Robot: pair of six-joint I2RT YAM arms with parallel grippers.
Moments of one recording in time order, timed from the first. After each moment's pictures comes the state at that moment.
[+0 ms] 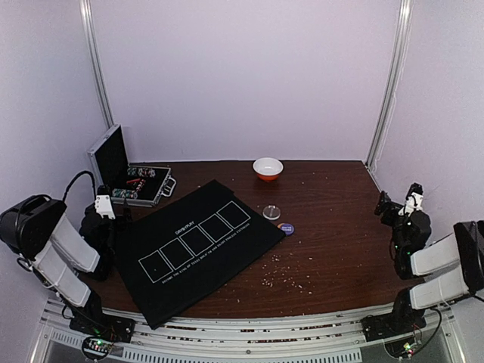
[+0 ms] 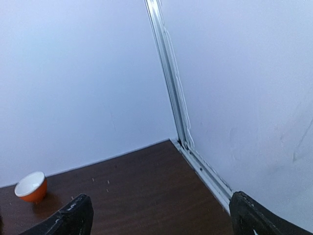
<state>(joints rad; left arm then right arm) -0.15 1.58 0.13 1.48 -0.43 0.17 -0.05 1.27 0.09 1.23 0.22 0.22</state>
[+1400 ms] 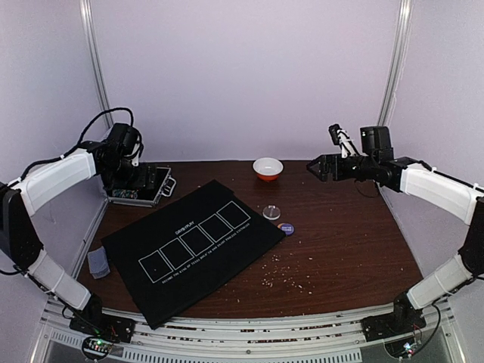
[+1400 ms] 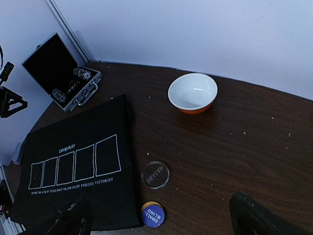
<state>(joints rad) -0.32 1.49 1.30 -0.70 -0.21 -0.25 0.31 1.40 1.10 -0.16 -0.33 0.15</state>
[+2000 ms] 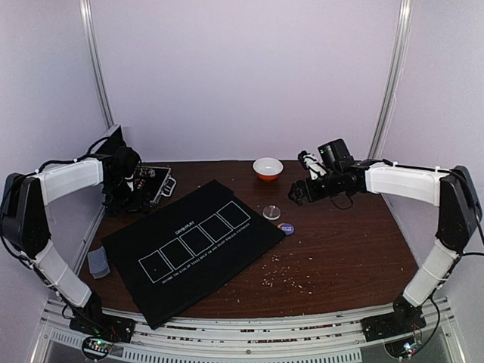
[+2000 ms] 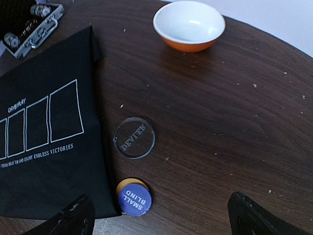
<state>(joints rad) -0.22 1.59 1.19 -0.85 -0.19 -0.41 0.47 1.64 1.18 -0.32 -0.08 0.09</state>
